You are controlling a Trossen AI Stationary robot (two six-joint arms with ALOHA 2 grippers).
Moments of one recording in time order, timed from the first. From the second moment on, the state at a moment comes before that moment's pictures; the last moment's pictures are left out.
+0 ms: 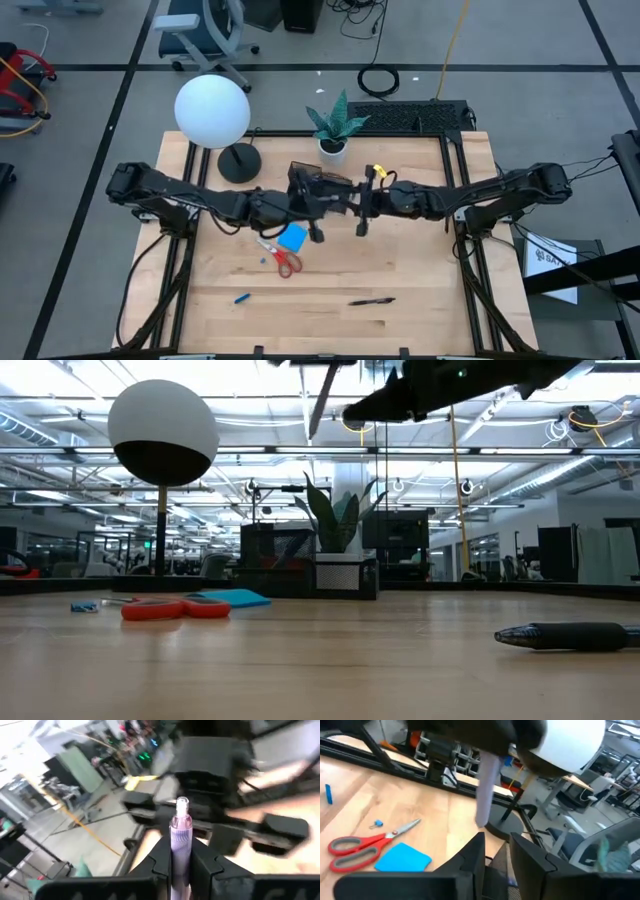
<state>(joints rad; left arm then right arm) -0.16 1.54 1.14 0.23 -0.52 0.37 0.06 1.33 0.74 0.39 0.29 -0.34</state>
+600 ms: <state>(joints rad) 0.15 1.34 0.63 0.80 -0.19 0.18 0.06 1.20 0.74 0.30 0.29 -0.33</state>
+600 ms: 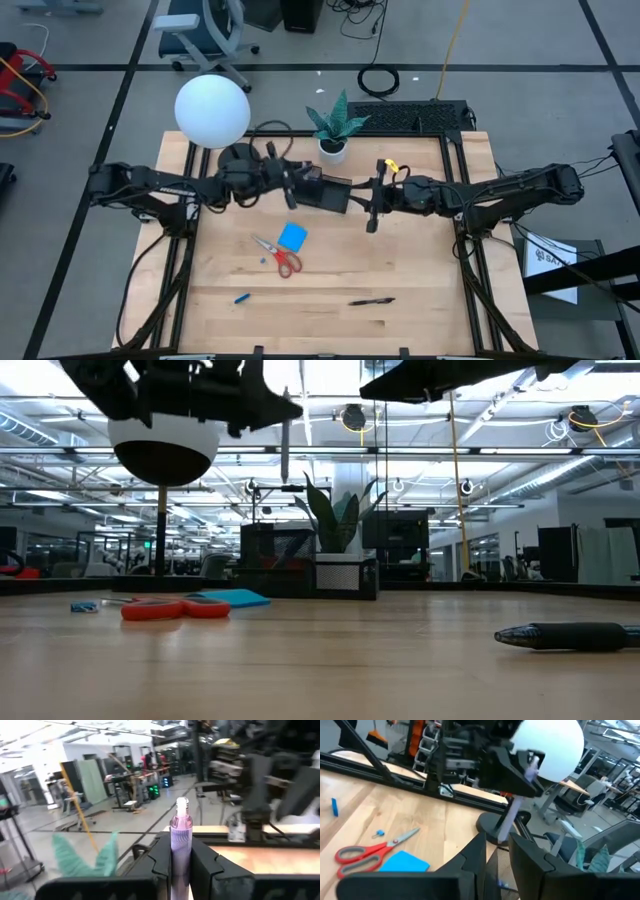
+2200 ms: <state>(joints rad) 0.39 1.75 0.51 1.30 -0.04 0.00 -0.01 1.23 0.74 0.31 0.23 -0.30</state>
